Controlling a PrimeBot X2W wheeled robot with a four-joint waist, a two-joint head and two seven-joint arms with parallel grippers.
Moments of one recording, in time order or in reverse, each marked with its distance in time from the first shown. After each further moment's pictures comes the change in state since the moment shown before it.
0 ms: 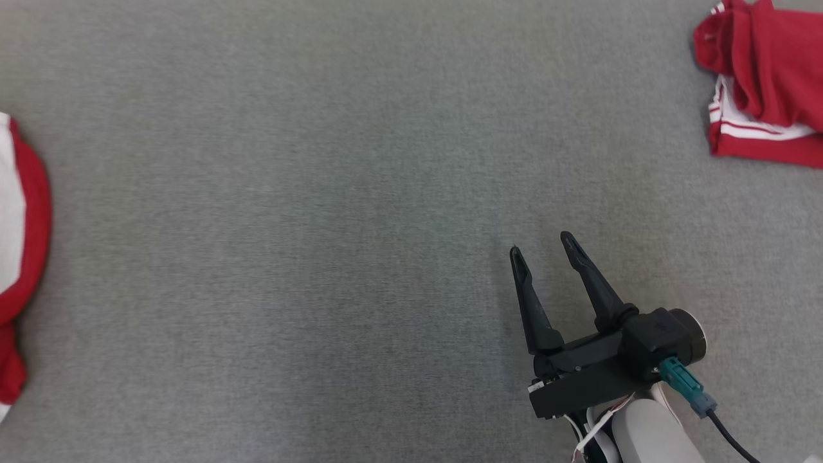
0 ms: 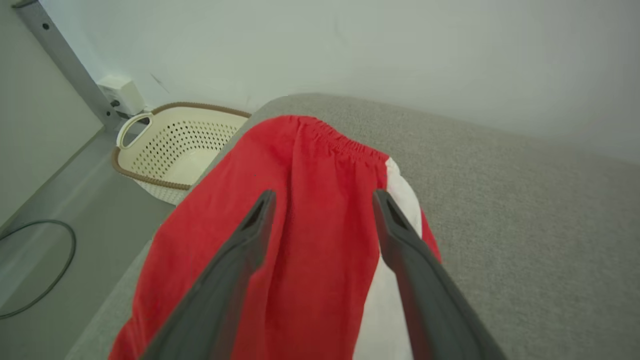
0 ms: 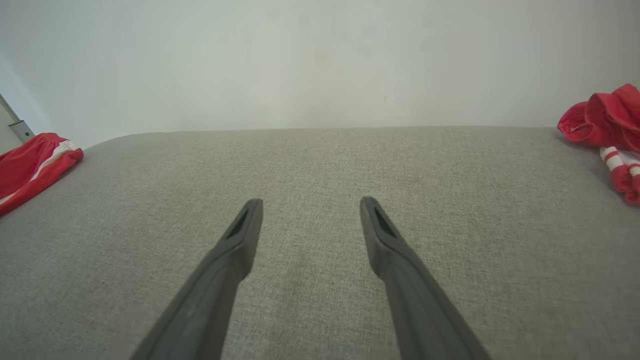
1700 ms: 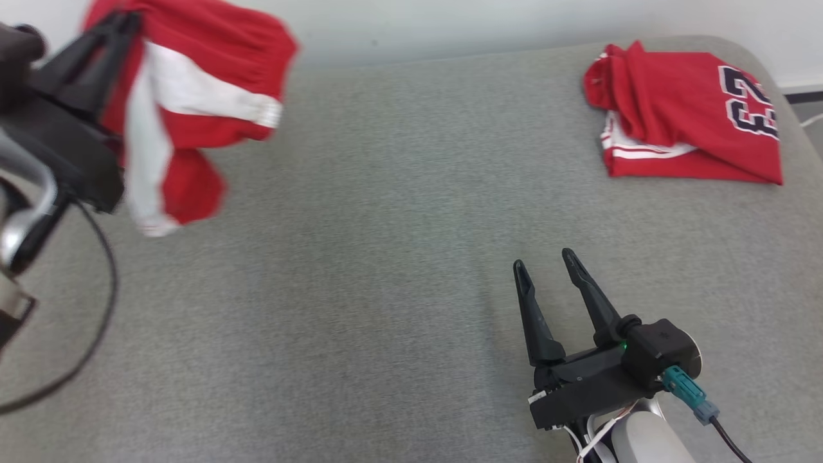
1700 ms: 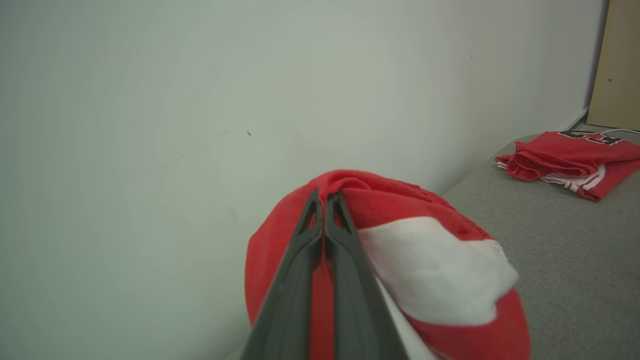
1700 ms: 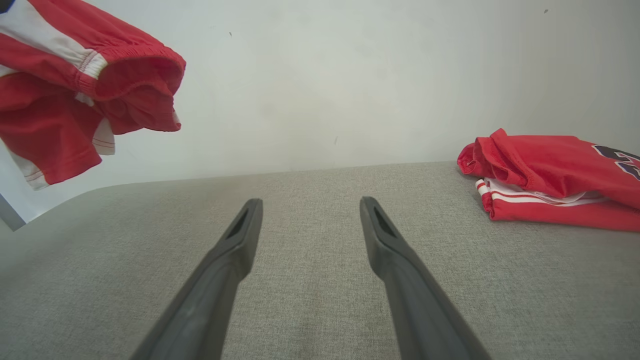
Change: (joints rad) left arm -0.150 0.095 -0.672 -0.576 -0.108 -0.003 0.043; right arm 0.028 0.014 -0.008 0.025 0.056 0.000 0.000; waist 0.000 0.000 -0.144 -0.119
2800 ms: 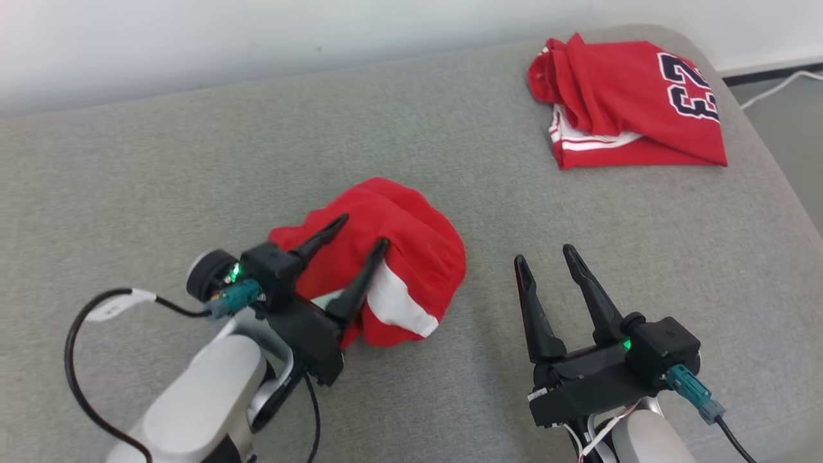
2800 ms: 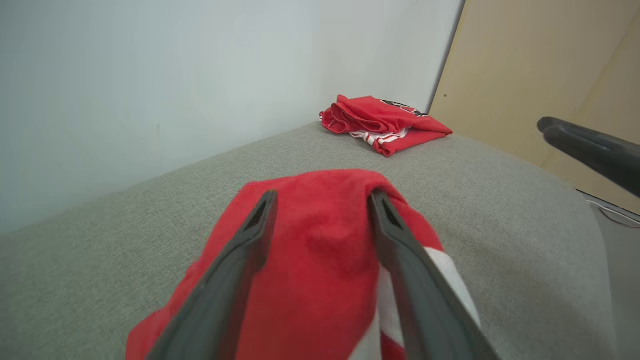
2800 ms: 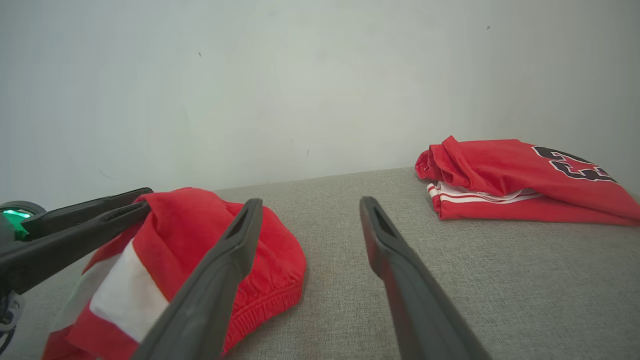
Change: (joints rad) left arm 0.299 -0.336 -0.219 0.114 -0.033 0.077 -0.231; right arm -0.002 0.003 0.000 -0.019 0.030 0.000 0.000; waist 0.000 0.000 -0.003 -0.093
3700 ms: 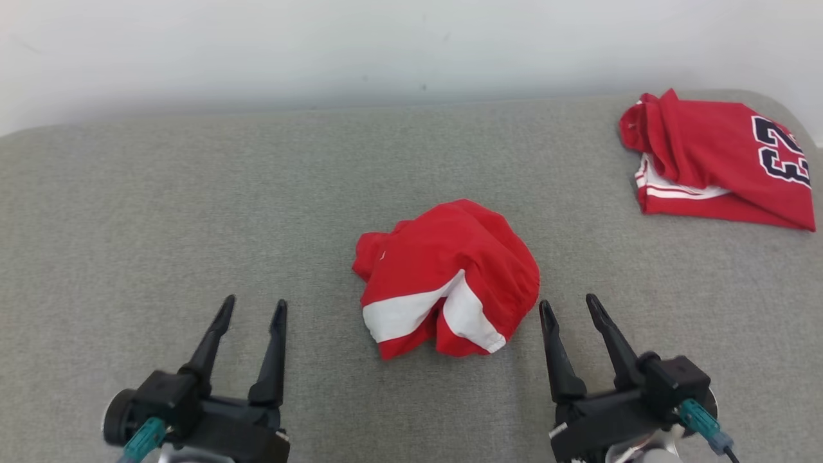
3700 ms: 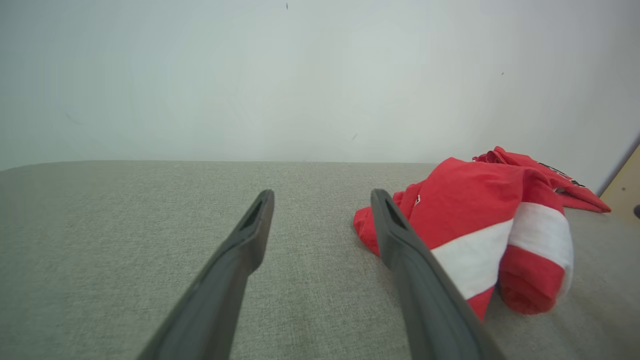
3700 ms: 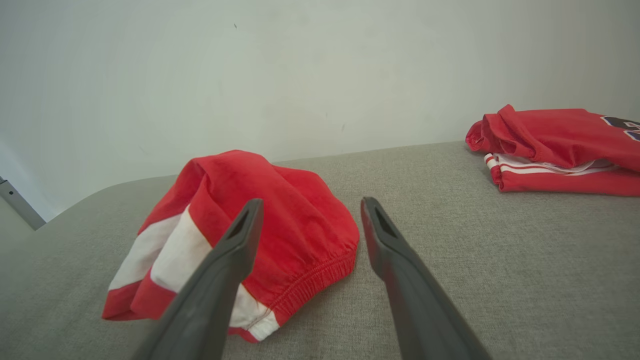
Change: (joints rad) left arm 0.475 -0.014 0.362 -0.302 0.090 0.213 -0.075; right arm 0.090 0.001 -0.064 0.051 -0.007 0.000 0.000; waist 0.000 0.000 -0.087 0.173
